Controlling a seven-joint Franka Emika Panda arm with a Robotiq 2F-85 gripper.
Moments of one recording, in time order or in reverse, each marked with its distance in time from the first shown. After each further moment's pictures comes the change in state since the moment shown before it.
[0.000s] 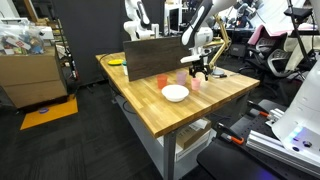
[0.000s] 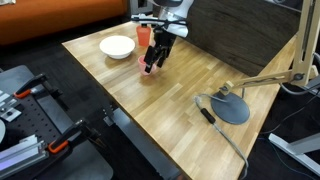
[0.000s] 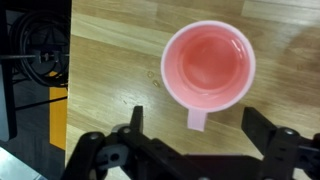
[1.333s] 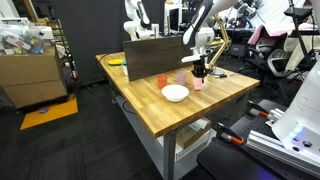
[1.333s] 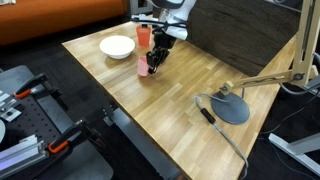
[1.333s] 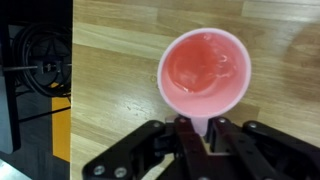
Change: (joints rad) arm -0.003 -0.007 -0.012 -0.015 0.049 0.000 0.000
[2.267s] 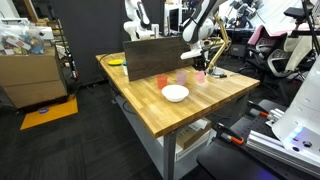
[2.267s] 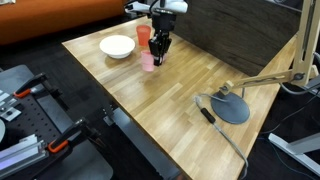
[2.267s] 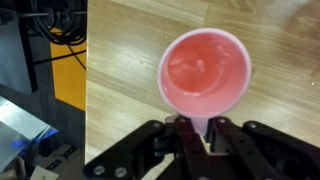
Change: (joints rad) arm 0.112 -0.118 -0.054 -0.067 -0.286 0.020 0.142
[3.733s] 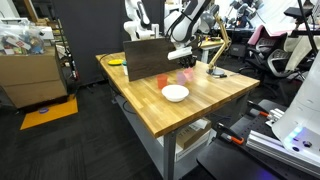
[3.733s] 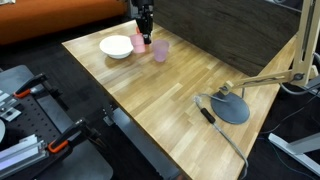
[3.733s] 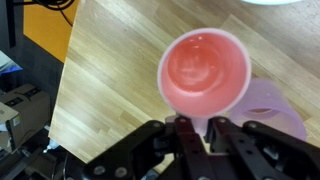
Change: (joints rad) arm 0.116 -0.074 0.098 -0.018 -0.223 -0.001 0.037
